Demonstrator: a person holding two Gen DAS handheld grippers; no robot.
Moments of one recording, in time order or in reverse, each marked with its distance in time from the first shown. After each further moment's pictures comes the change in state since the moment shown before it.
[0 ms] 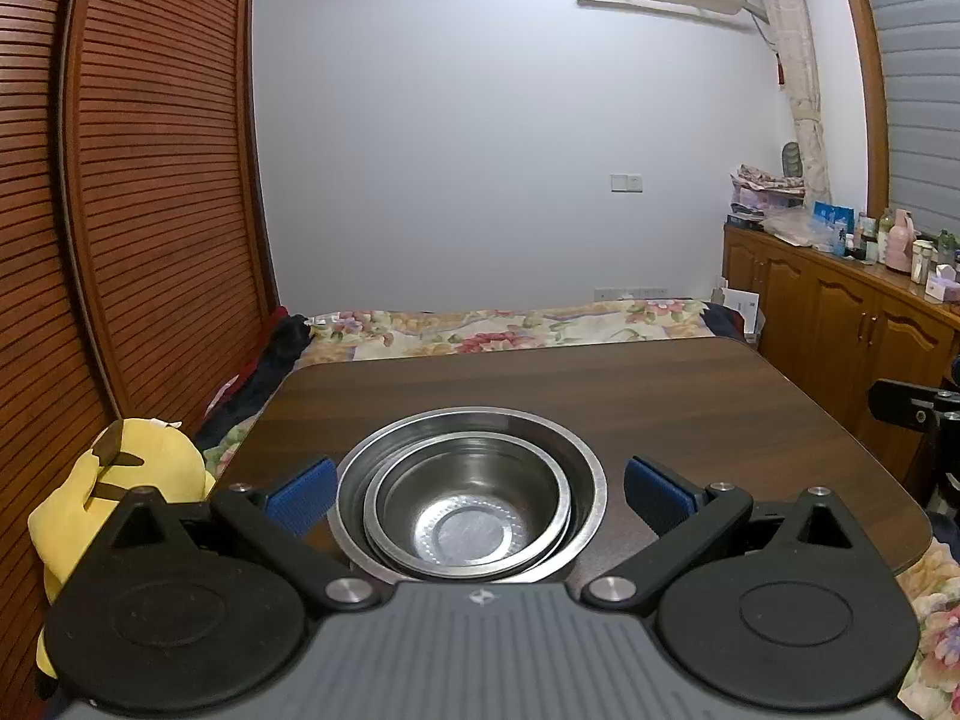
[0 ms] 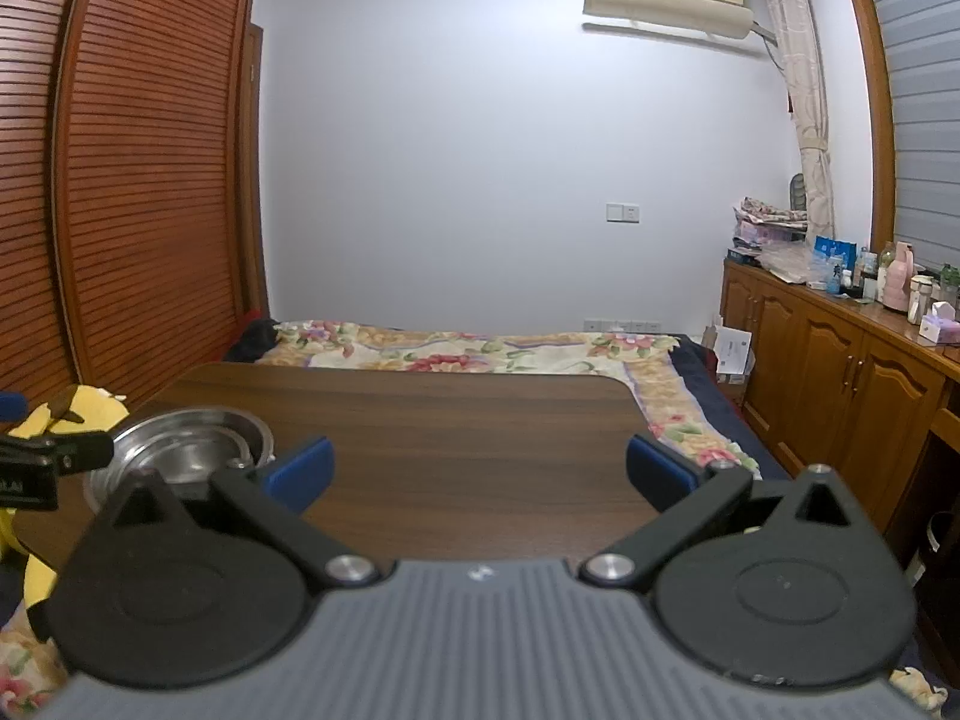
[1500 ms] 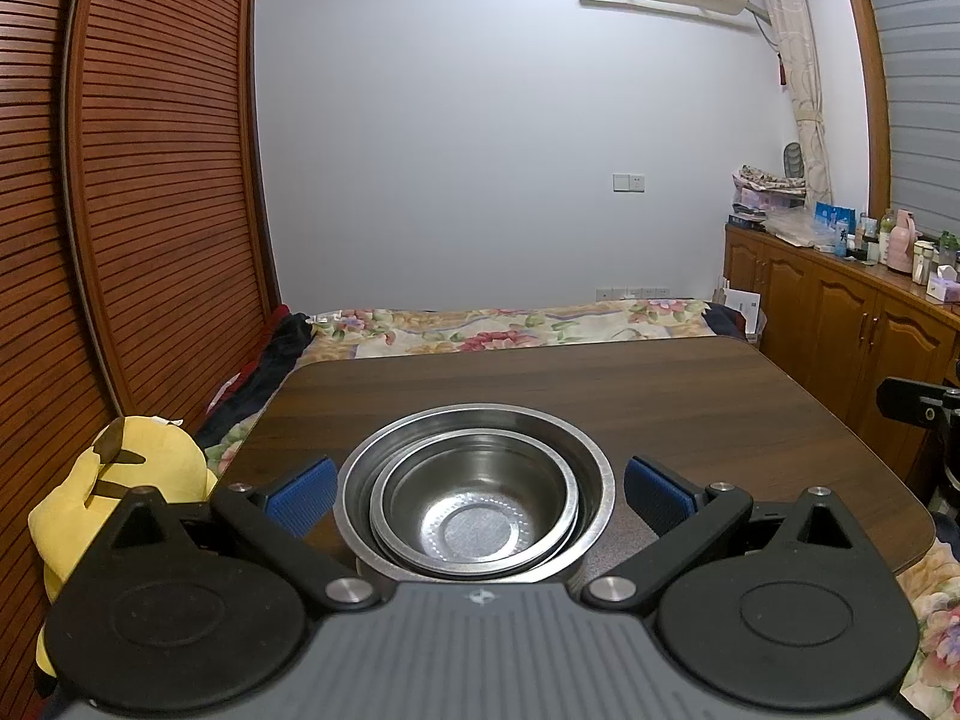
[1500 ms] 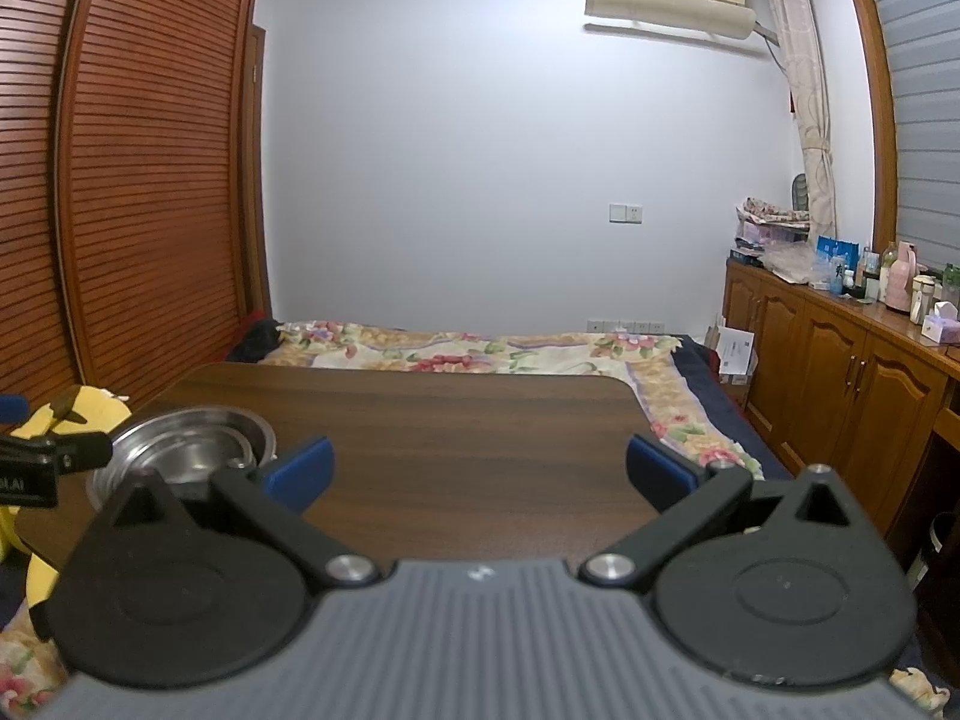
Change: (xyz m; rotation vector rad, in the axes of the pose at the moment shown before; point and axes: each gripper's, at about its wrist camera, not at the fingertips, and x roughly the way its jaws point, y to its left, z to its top) left arm -0.001 0.001 -0.002 -0.003 0.004 0.002; right arm 0.000 -0.002 0.003 0.001 0.003 0.005
